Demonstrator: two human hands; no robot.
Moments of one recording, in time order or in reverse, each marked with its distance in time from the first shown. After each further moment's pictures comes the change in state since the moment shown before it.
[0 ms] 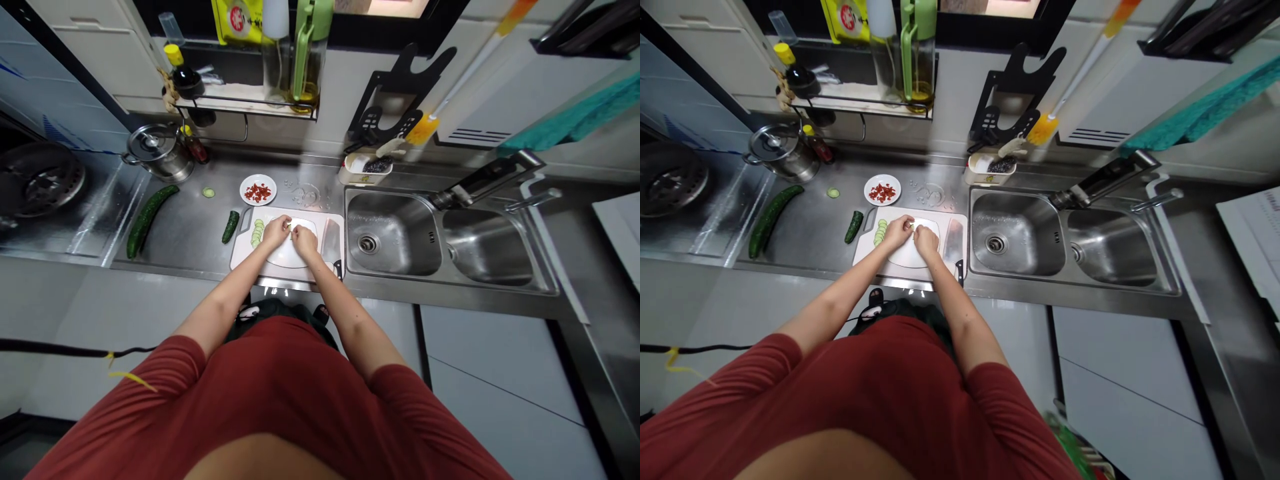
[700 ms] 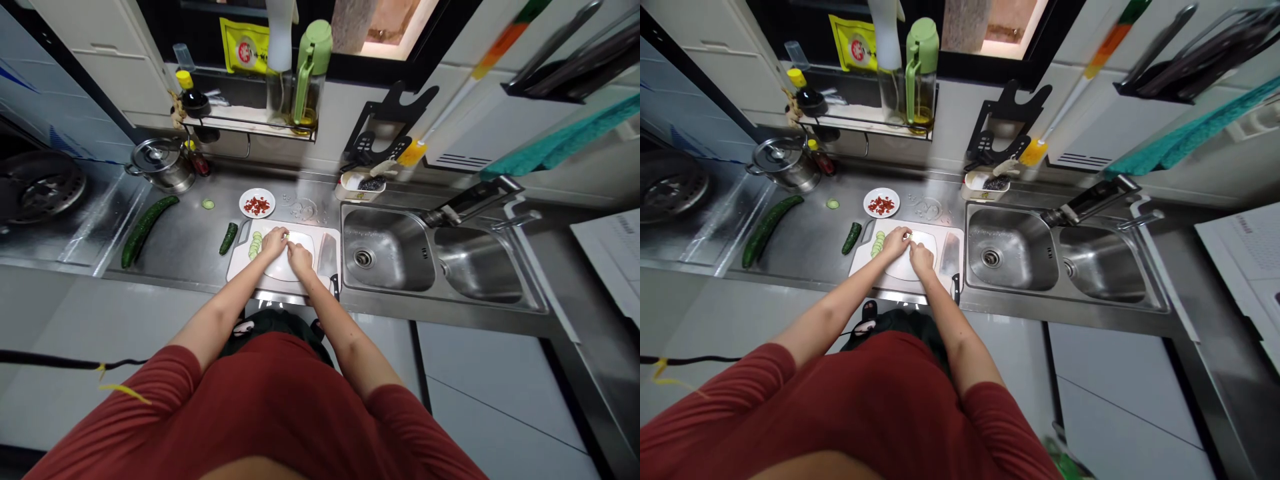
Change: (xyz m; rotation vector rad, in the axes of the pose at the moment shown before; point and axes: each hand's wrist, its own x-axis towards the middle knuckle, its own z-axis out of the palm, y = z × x) left_hand 0.004 0.006 -0.001 0.174 -0.012 -0.033; right_hand -0.018 -0.007 0.001 -0.214 -0.078 -0.076
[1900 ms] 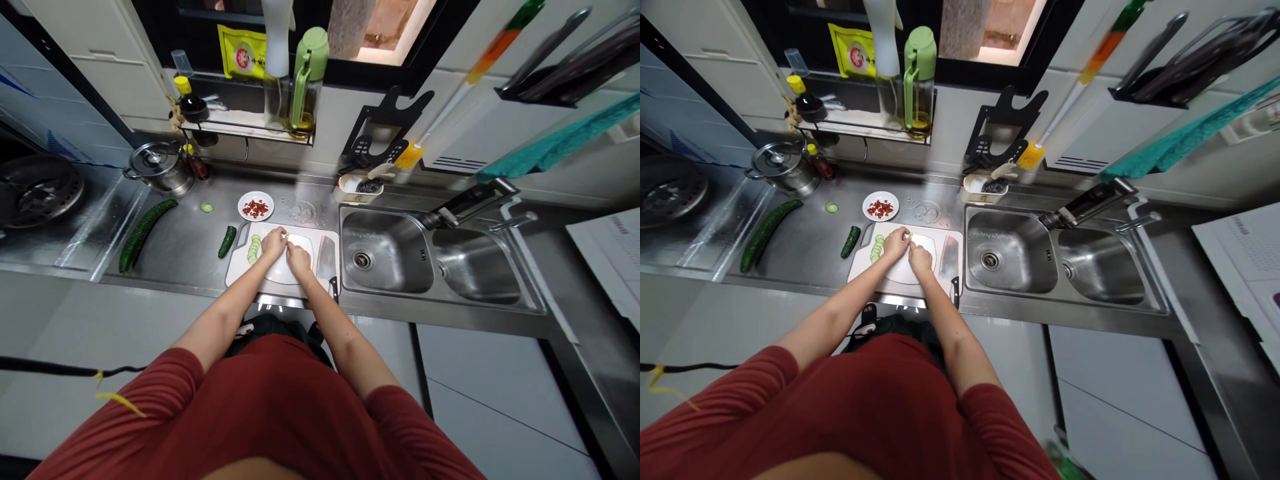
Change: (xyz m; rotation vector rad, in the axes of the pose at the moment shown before) left_hand 0.008 0.009 0.003 -0.042 0.060 -0.147; right_hand 0.009 -0.001 -0.001 0.025 0.014 0.028
